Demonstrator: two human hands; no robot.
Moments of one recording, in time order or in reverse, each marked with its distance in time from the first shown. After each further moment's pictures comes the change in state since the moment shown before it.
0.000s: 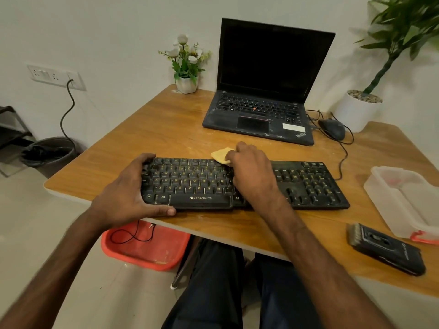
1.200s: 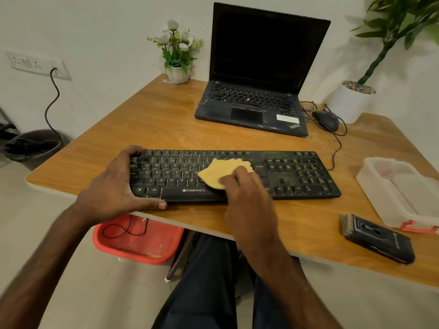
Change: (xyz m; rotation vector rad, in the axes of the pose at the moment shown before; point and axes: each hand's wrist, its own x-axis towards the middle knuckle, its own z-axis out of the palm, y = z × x) left_hand 0.000 0.001 0.001 0.001 0.010 -0.034; right_hand -0.078 -0.035 -0.005 0.143 0.102 0.183
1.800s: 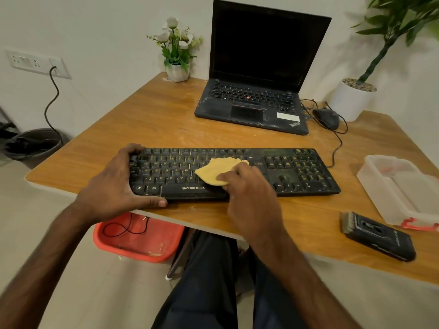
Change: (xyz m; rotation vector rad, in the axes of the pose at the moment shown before) left_hand -0.002 0.003 -0.001 0.032 0.000 -0.018; right_hand 0.004 0.007 -0.003 0.093 -0.040 -0.069
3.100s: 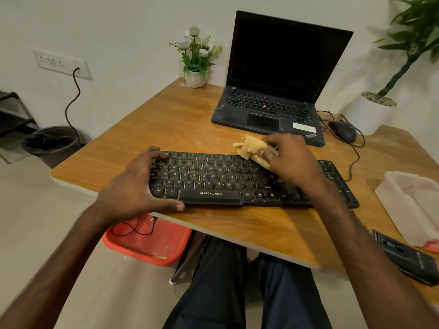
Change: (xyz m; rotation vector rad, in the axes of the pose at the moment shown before) left_hand 0.000 0.000 -0.001 0.002 0.001 0.036; right_hand 0.094 0.059 -0.028 0.115 -0.143 0.092
